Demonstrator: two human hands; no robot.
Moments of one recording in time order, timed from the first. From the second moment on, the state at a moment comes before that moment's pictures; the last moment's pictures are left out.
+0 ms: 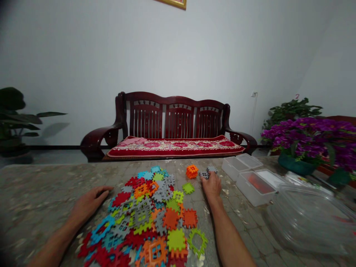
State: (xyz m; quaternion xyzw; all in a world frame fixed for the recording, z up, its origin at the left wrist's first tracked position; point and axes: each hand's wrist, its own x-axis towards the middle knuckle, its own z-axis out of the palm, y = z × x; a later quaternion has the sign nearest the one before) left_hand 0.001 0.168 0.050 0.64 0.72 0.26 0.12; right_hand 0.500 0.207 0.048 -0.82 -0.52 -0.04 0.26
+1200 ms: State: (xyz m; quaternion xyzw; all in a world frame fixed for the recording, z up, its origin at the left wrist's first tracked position) left_hand 0.001 0.168 0.048 0.64 0.71 0.26 0.11; right_hand 0.473 0.199 0.070 -0.84 -0.52 -0.05 0.15
